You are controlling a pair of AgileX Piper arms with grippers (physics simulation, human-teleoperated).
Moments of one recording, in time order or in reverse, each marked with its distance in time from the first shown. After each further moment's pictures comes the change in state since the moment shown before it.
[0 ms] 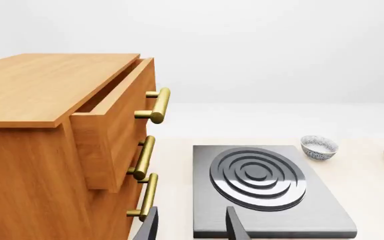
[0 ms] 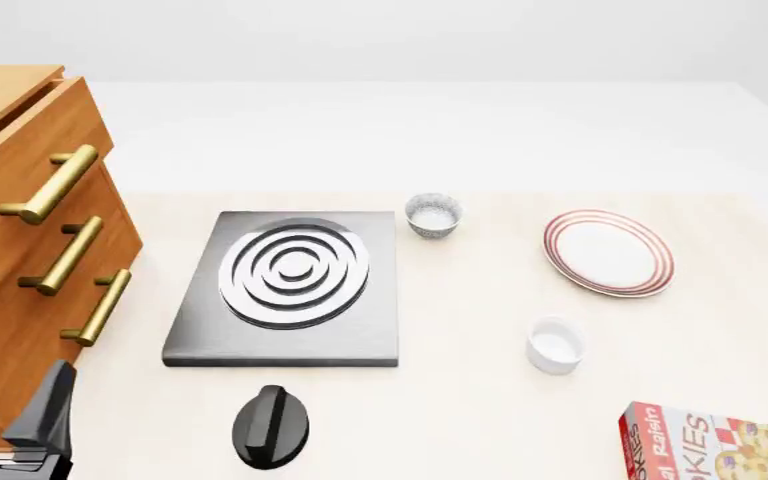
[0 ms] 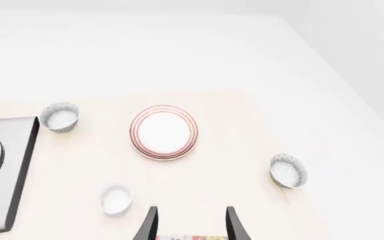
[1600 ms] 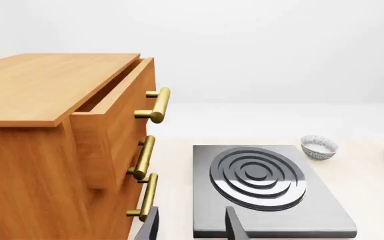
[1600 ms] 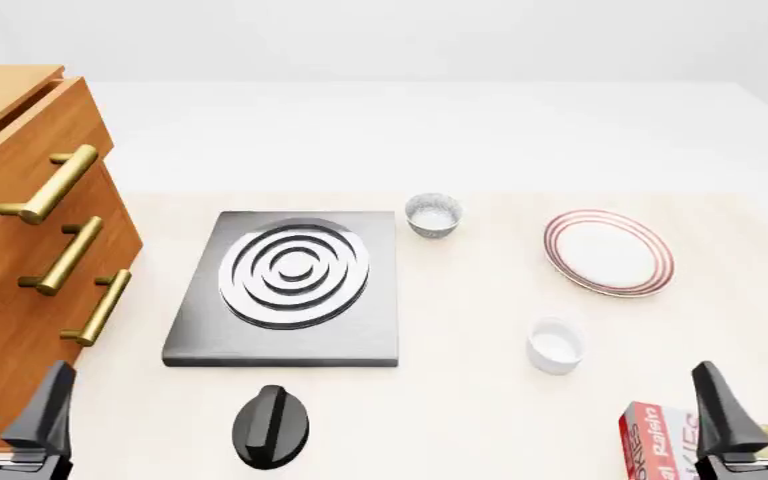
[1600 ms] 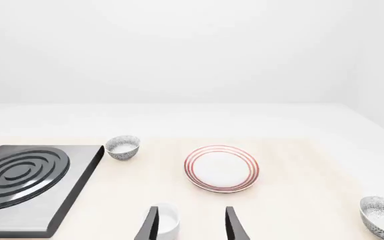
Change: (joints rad) left arm 0.000 -0.004 0.003 0.001 0.000; right arm 0.259 -0.457 0.807 -0.758 0.122
